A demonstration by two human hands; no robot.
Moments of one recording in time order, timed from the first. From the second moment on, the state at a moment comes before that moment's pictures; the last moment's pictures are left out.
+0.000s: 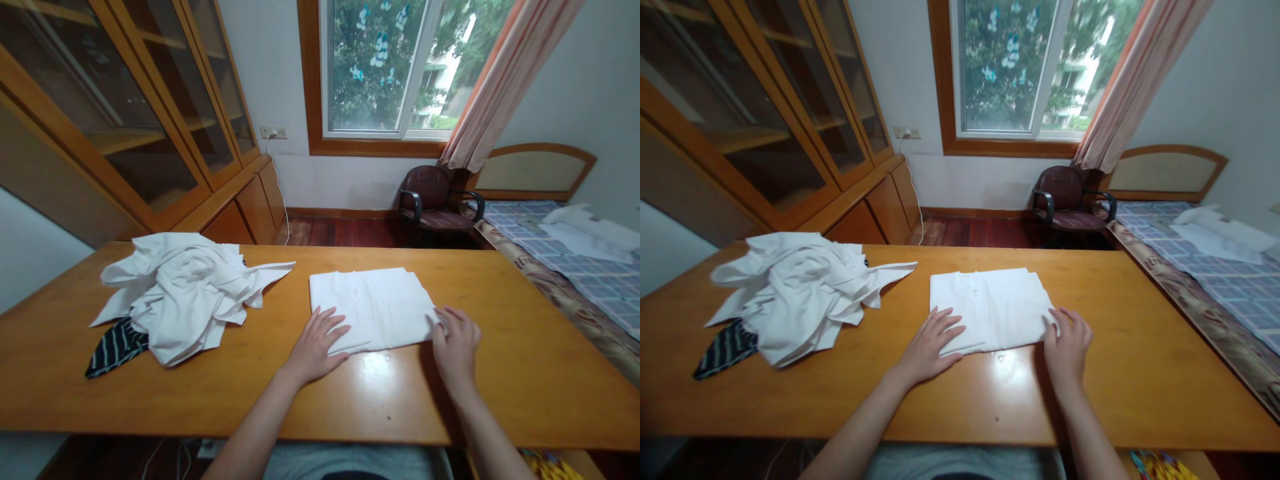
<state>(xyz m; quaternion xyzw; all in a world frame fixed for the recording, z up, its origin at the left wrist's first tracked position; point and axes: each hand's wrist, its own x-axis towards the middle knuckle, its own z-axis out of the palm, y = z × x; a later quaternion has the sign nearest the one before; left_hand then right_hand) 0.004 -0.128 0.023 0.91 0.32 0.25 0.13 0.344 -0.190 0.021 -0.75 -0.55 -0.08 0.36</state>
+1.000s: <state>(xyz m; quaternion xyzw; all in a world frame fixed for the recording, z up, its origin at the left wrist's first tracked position) -0.096 -0.152 0.020 0.54 0.68 0.48 0.11 0.292 -0.119 -0.002 -0.65 -0.74 -0.01 0.18</state>
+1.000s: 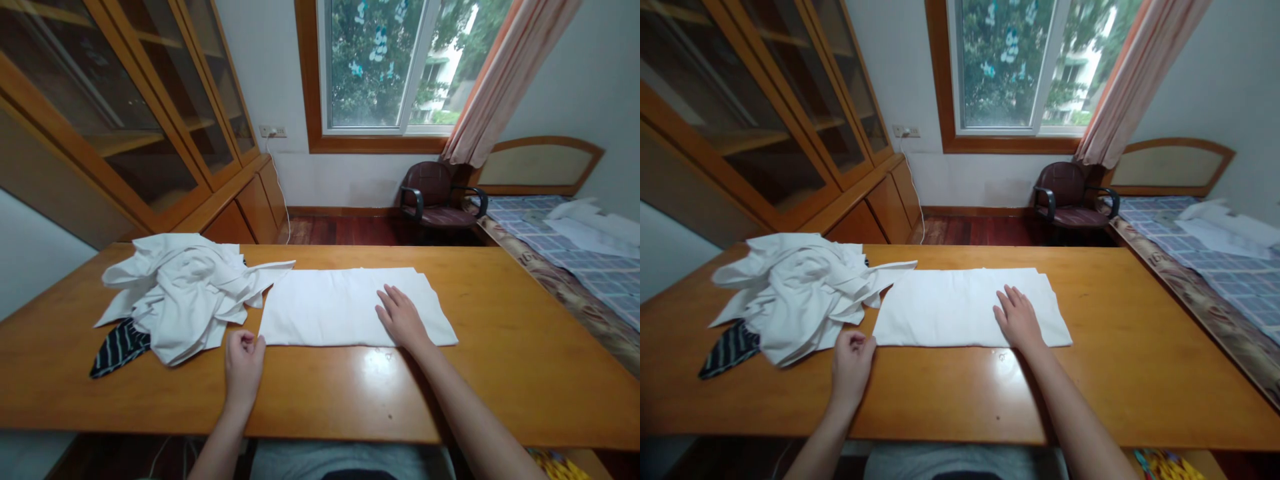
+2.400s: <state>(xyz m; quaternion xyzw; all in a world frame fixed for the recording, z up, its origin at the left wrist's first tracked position) -0.065 0.051 0.023 0.80 0.55 0.17 0.14 0.414 0.001 0.005 -0.67 -0.72 0.02 0.16</state>
